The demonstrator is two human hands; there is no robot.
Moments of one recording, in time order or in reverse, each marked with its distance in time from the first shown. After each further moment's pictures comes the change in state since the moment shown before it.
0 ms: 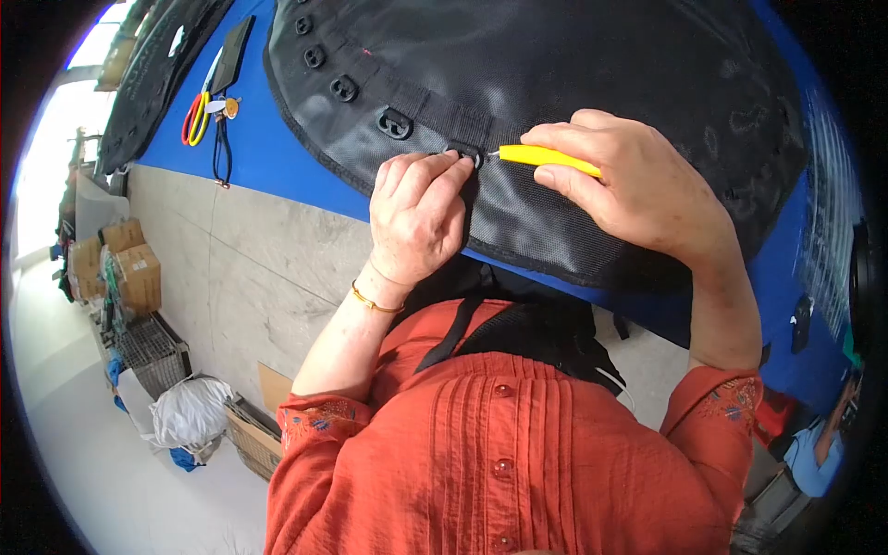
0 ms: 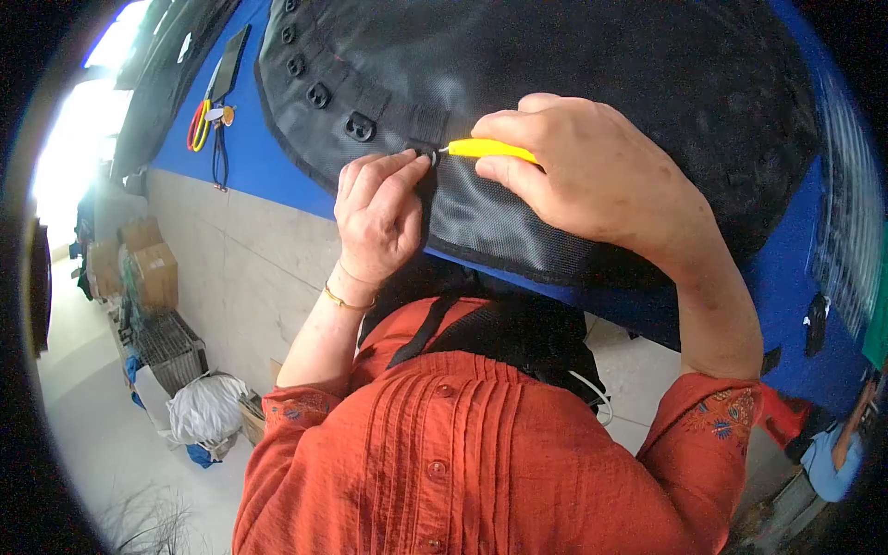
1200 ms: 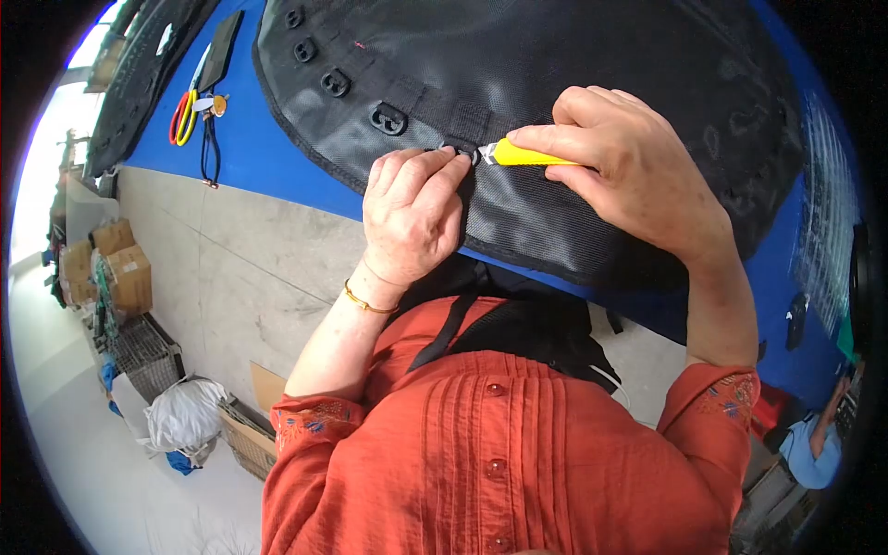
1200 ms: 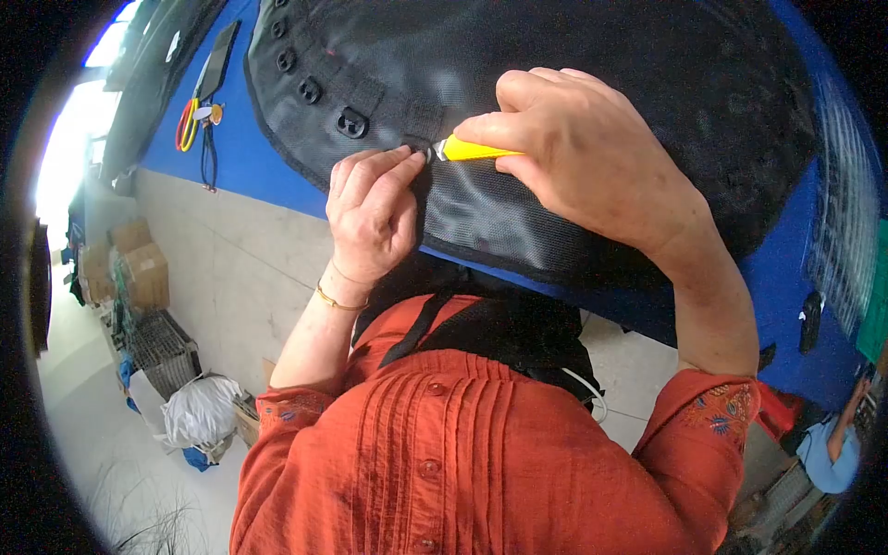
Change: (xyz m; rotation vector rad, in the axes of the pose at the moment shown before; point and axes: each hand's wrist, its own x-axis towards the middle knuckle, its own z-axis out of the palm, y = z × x) left_hand 0.001 0.004 0.001 -0.011 0.016 -0.017; right_hand 0.003 0.005 0.005 -0.222 0.179 -0.170
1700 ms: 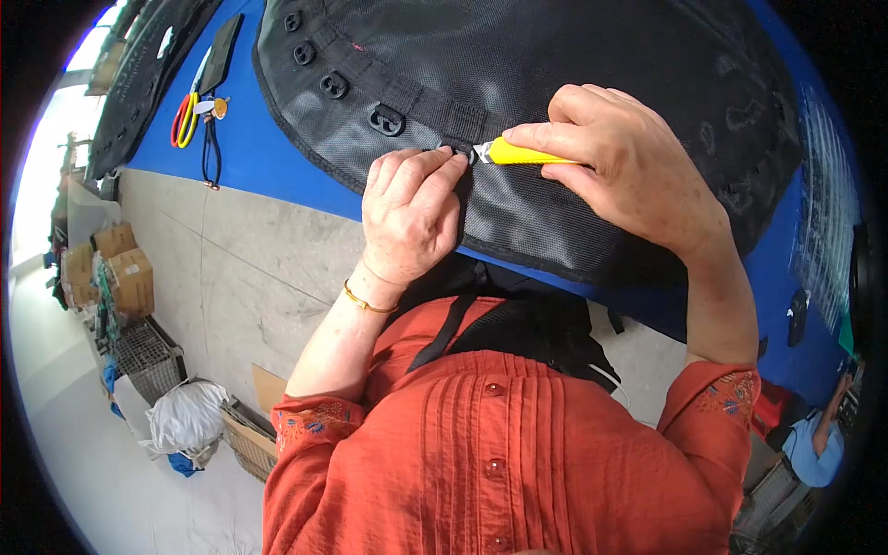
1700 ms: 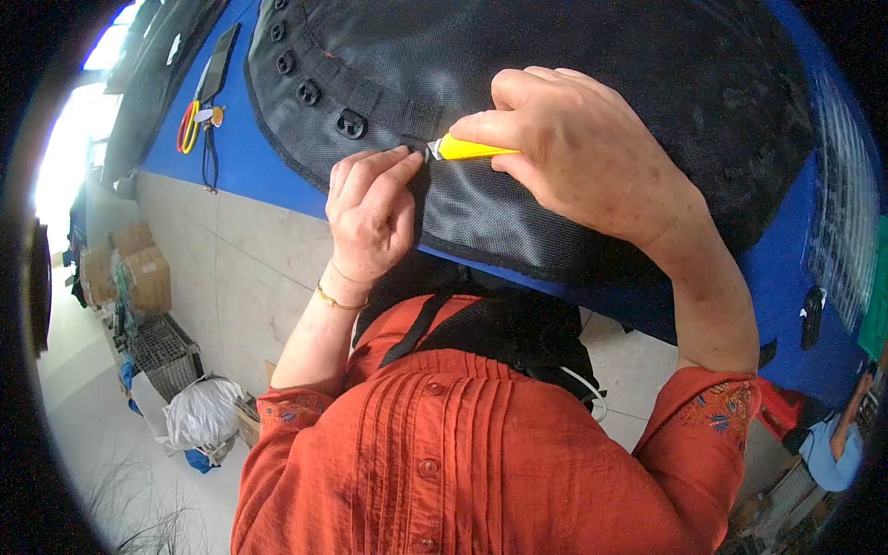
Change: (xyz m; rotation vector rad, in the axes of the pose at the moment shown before) left_hand -0.001 -0.003 -0.001 -0.009 -0.016 -0.022; right_hand 0.003 -0.001 0.003 -0.007 -0.004 -0.005
